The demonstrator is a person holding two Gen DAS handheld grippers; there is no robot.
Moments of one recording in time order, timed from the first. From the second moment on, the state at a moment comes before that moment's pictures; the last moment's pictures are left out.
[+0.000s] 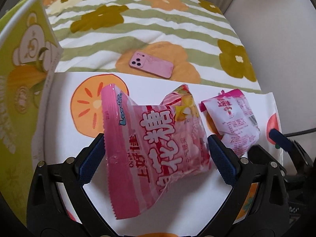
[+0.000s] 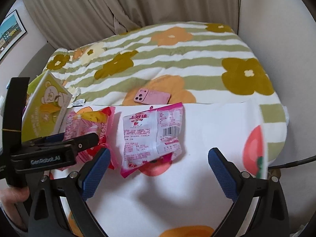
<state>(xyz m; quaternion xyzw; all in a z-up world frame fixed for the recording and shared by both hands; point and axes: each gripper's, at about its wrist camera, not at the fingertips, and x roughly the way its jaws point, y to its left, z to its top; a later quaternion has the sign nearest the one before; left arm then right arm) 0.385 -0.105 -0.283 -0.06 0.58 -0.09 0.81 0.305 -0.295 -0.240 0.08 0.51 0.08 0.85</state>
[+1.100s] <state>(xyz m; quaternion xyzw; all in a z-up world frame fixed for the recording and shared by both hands) 0.378 -0.080 -0.277 -0.03 0.57 -0.11 0.81 0.348 -0.261 -0.284 0.02 0.54 0.07 0.84</state>
